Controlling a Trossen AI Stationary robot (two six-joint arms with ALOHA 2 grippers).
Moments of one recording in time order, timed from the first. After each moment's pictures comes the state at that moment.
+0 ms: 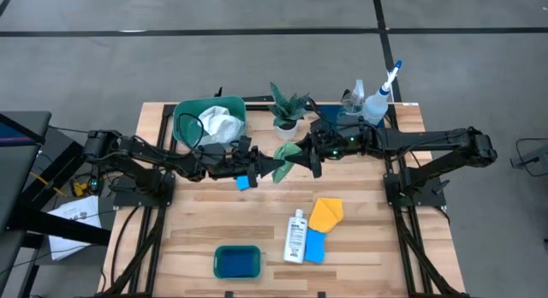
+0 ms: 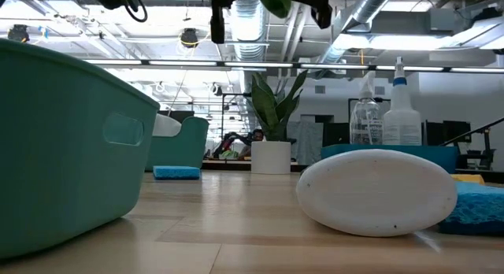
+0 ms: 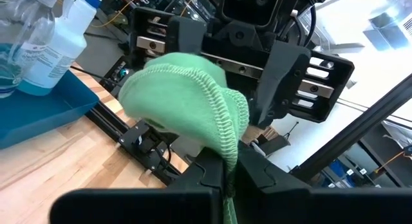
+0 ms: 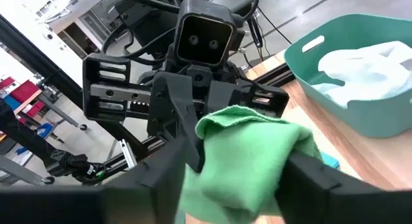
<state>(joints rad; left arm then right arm) -0.07 1.44 0.80 0.76 -0.18 -0.76 -0.06 1.28 1.07 -0.02 -0.10 0.52</state>
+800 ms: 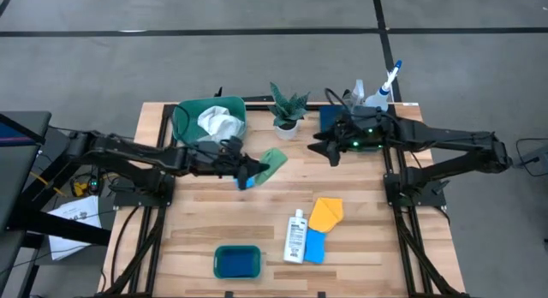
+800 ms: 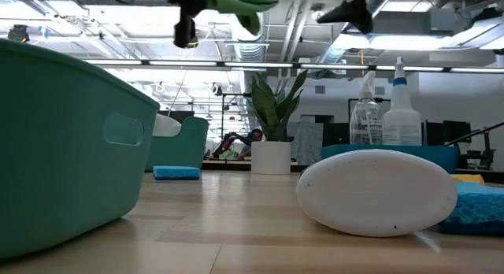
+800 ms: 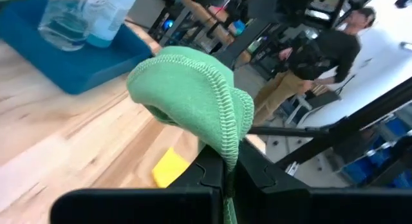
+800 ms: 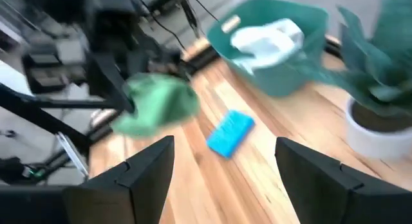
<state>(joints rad) -0.07 1.23 0.80 0.26 -0.18 -0.74 -0.13 1.09 1.07 -0.40 0.03 0.52</state>
